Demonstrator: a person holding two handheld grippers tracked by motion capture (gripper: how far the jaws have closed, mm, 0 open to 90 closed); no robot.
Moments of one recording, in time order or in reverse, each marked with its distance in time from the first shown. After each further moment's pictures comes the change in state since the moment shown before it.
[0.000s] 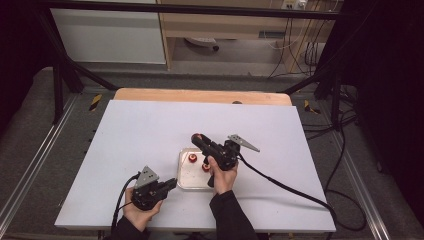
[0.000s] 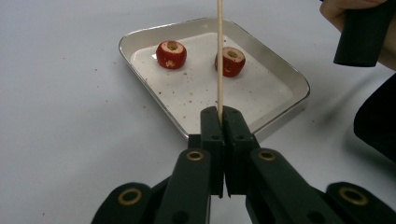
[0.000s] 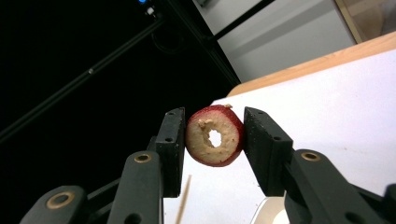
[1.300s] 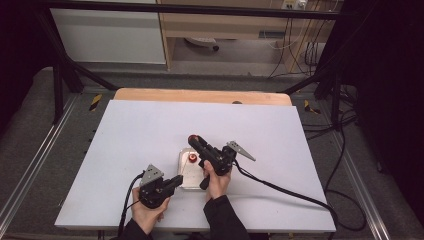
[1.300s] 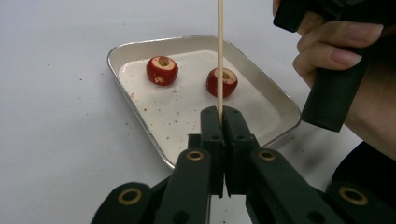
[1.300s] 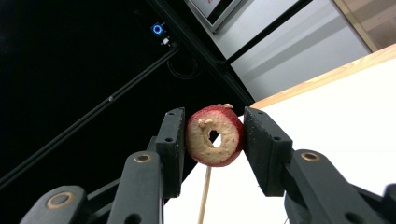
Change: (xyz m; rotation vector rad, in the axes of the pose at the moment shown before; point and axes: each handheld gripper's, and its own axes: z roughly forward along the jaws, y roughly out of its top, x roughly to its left) left arm -0.009 0.004 0.011 -0.048 0.003 -0.082; right arm -0.002 -0.025 0.005 -0.112 0.060 0.061
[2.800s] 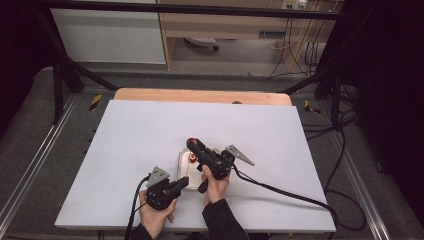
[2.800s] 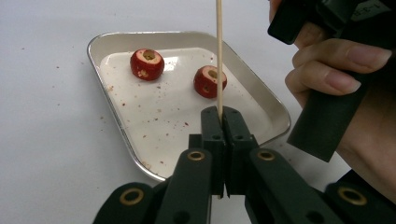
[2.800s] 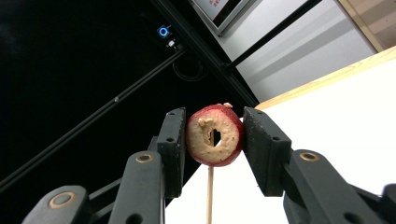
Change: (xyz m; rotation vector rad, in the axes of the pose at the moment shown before) left arm -0.015 -0.004 0.011 -0.008 0.008 -0.069; right arm 0.004 -0.009 -0.005 -0.019 0.021 -0.017
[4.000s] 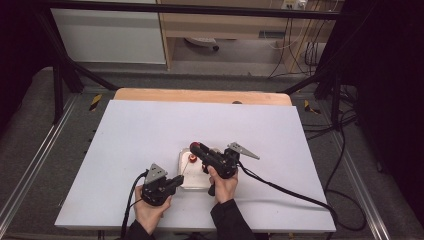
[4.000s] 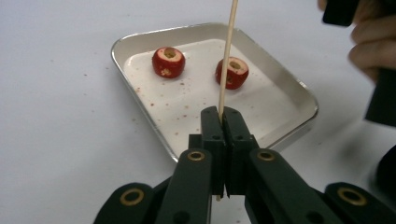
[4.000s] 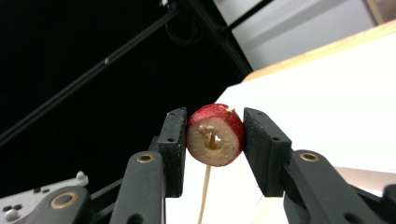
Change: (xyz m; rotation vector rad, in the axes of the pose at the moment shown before) left arm 0.015 0.006 -0.003 0.061 0.034 0.133; right arm -0.001 0.020 -0.012 0.190 -0.025 -0.040
